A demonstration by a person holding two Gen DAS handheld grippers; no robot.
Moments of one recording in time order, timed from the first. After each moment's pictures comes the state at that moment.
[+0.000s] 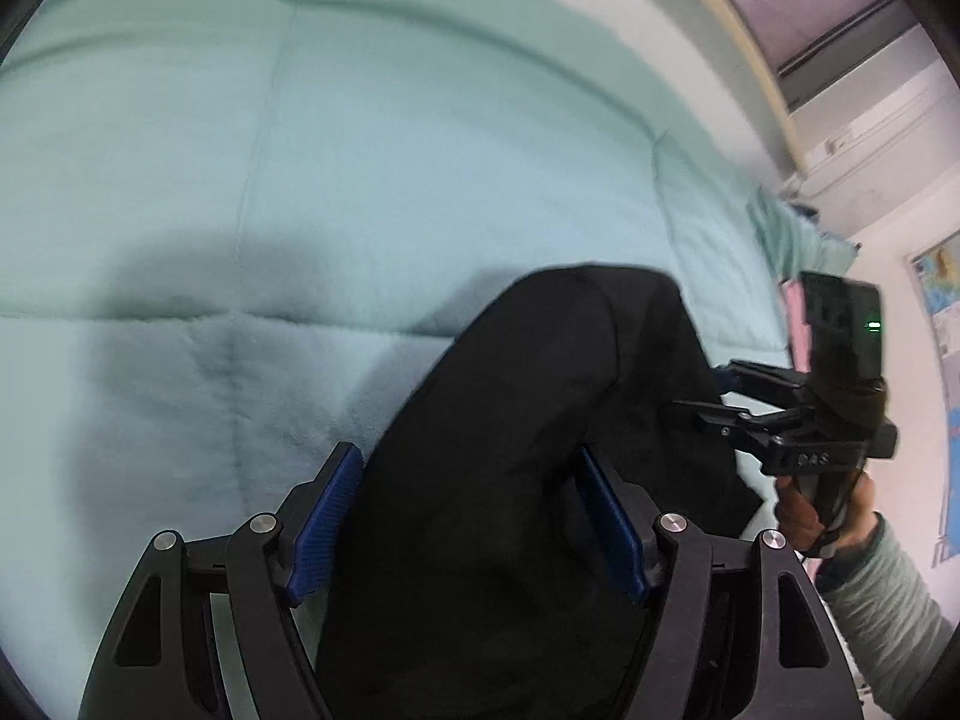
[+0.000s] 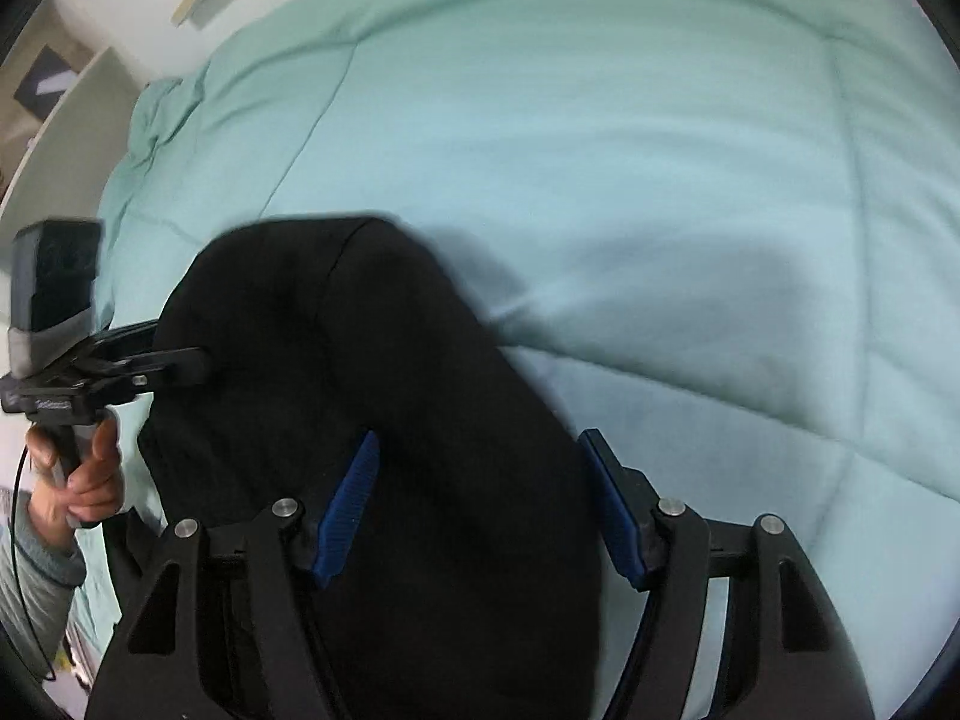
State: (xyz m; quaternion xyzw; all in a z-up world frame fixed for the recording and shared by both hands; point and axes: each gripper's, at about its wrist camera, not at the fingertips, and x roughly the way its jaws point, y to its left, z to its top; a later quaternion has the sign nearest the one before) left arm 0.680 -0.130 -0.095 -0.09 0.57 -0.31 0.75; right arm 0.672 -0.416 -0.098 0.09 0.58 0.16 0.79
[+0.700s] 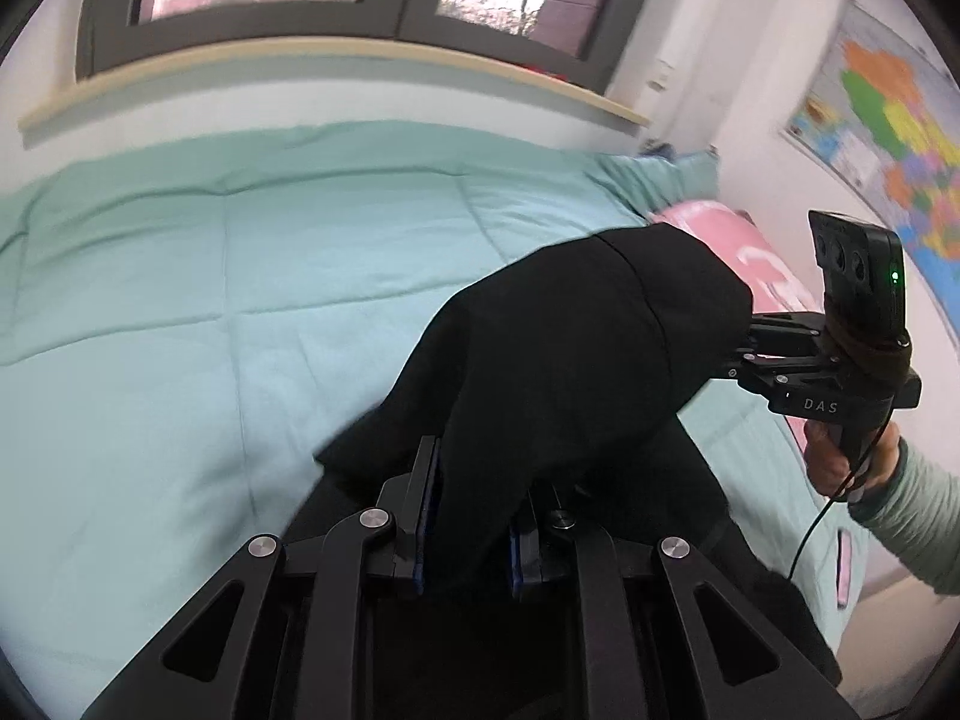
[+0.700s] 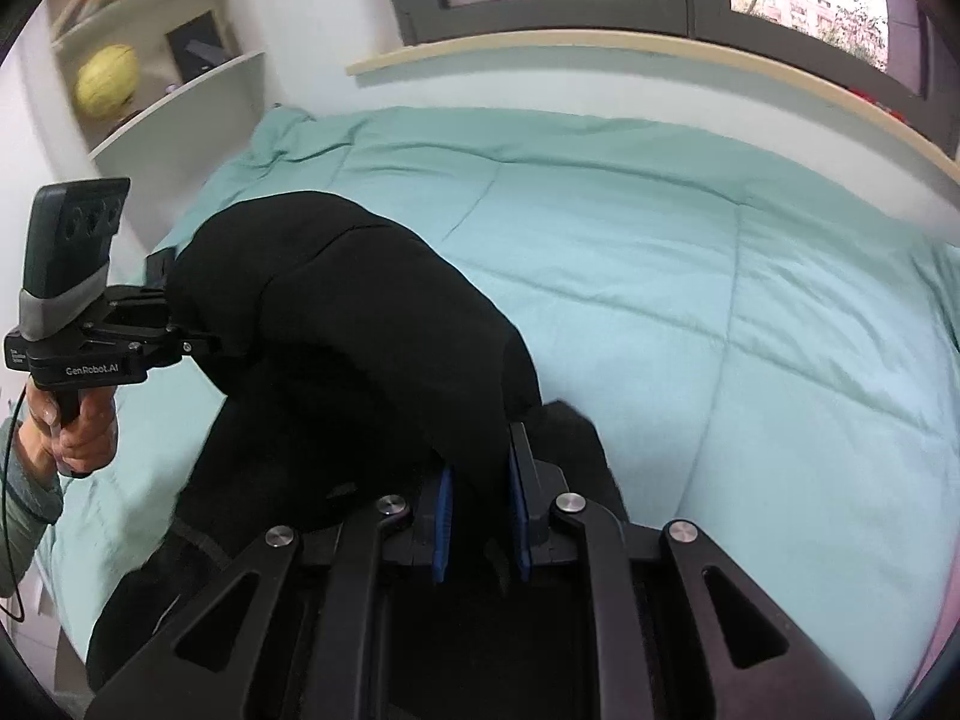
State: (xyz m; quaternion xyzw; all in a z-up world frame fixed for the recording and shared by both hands) left arm 0.416 -0.094 0.079 0.03 0.43 -0.37 0.83; right arm 0.406 -0.363 0.076 0.01 0.44 0.16 0.89
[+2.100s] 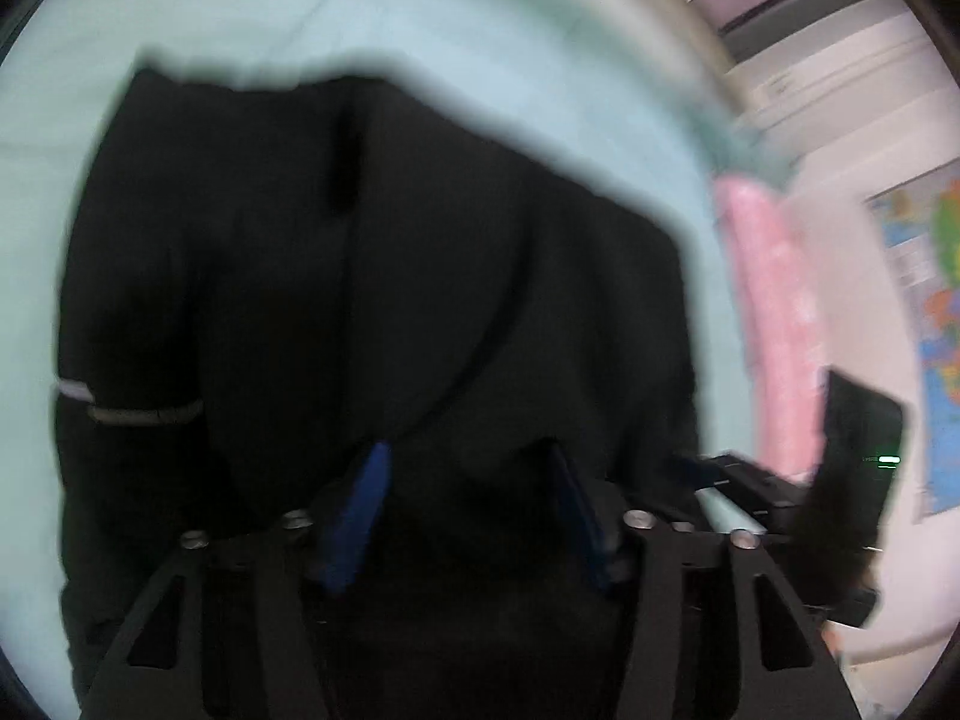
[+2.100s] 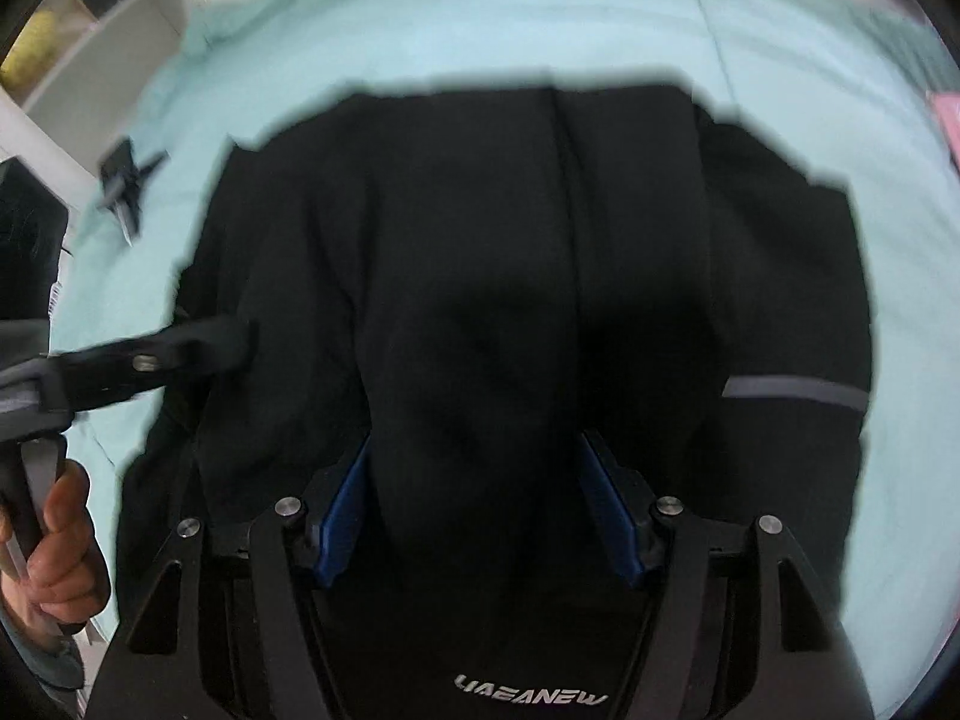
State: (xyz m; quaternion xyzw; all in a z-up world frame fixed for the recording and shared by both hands) left arm 0.264 -0.044 -0.067 -0.14 0.61 -0.25 0.74; right arm 0.266 -0.277 -0.053 0.08 0.59 0.07 0.80
